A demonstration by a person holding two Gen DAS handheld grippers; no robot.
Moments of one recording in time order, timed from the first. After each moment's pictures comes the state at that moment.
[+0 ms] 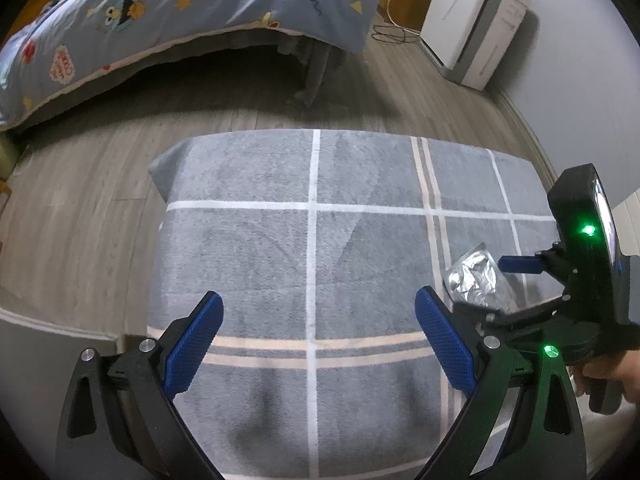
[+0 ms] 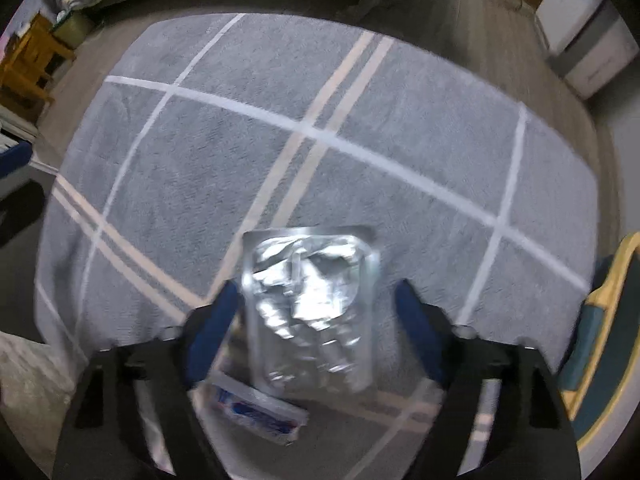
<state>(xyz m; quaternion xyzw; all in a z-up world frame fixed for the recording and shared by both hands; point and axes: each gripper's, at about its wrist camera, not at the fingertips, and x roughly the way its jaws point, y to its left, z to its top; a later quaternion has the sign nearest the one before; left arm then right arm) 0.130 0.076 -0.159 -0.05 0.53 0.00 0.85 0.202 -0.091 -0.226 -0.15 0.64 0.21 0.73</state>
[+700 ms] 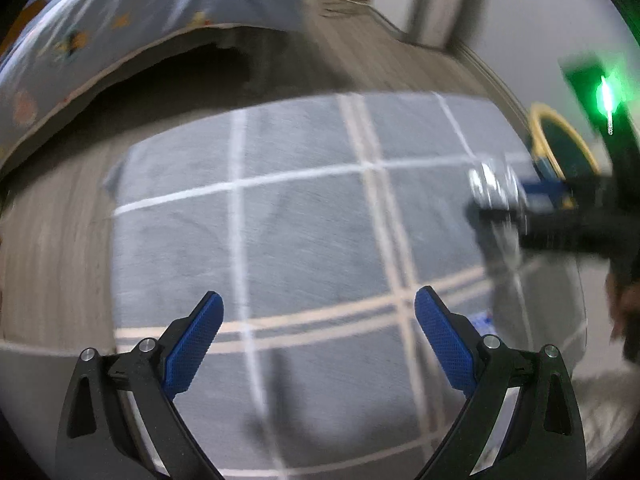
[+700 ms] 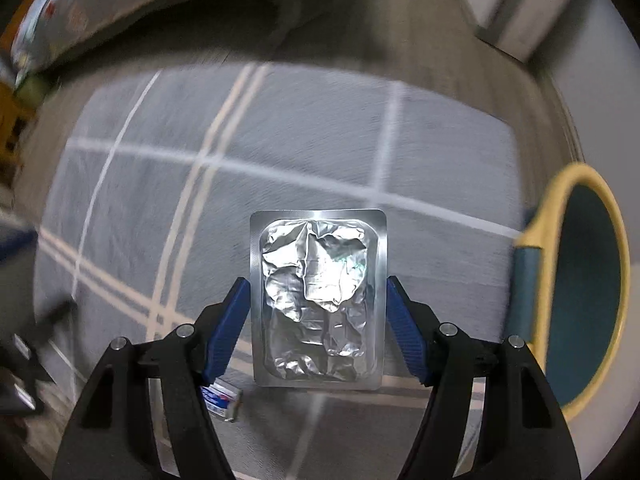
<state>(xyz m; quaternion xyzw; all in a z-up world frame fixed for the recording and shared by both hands) 0.119 0.012 -0.176 0.03 0.55 -0.07 0.83 0.206 -0.162 -0.191 -0.08 0.61 0.12 0.78</state>
